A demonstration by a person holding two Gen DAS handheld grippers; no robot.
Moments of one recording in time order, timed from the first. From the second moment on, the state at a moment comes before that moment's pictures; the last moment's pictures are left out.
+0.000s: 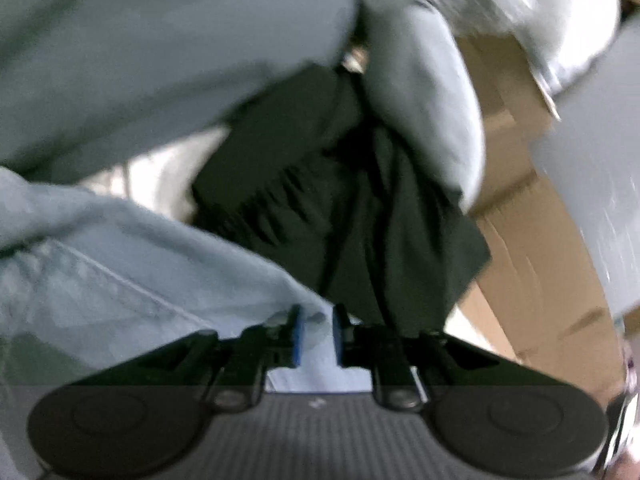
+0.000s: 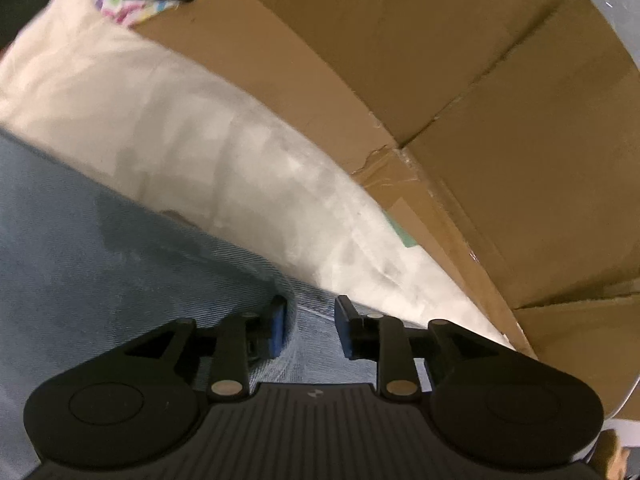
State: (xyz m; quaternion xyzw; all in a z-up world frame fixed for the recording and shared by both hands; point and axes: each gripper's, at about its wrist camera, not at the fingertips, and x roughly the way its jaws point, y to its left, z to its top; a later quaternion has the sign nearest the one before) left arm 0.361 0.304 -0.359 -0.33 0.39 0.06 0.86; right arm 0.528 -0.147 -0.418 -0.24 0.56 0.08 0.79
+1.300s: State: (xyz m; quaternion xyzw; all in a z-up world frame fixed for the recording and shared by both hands) left arm 0.236 0.119 -0.344 -0.20 0.47 -0.19 0.84; right arm 0.282 -0.230 -0.284 -0.15 0.45 0.17 0.86
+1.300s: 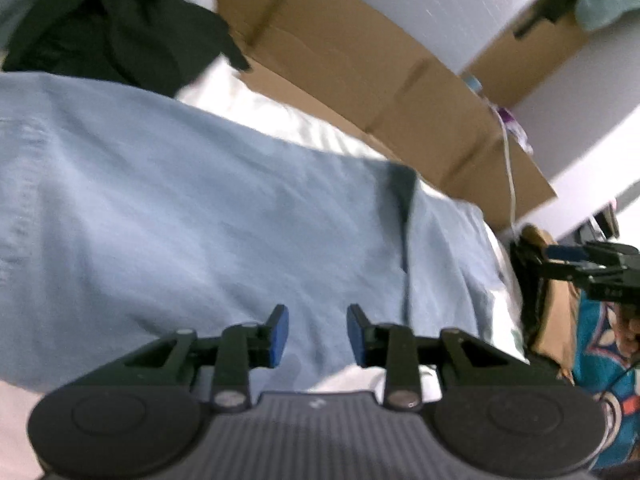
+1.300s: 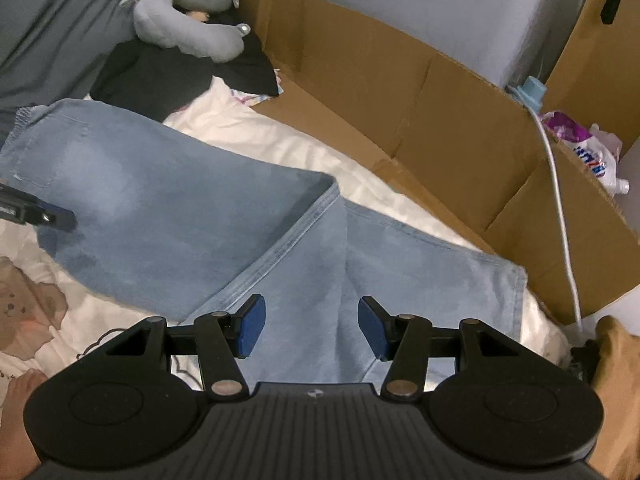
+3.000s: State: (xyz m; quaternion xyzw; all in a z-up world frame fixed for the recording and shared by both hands) left arm 0.295 -0.064 -0.351 -0.24 0.53 -0.31 0.75; right arm 0.211 -0.216 -0.389 -0.15 0.31 0.19 0.92
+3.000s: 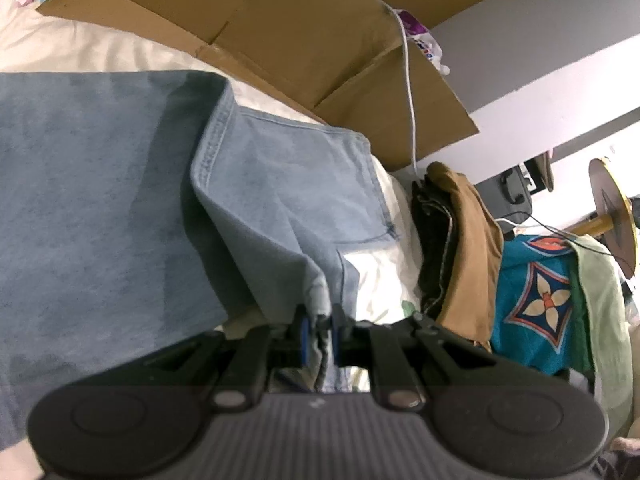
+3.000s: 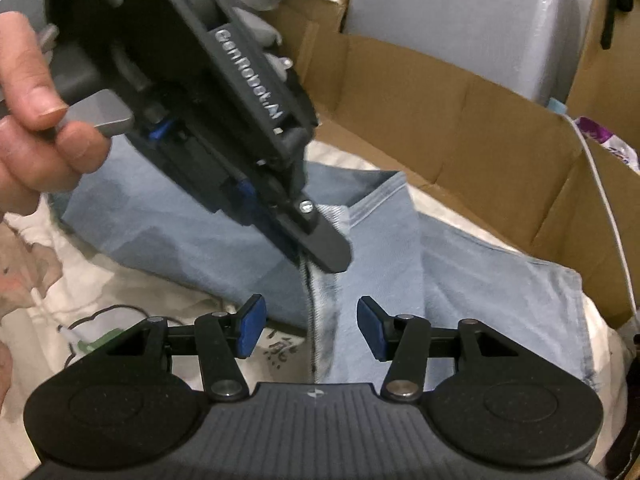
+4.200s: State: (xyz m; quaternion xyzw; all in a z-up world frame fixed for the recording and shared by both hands) left arm 0.311 -0.047 -0.353 -0.33 0.51 -0.29 0.74; right arm 0.239 -0.240 -0.371 -0.13 0.32 0.17 0.92
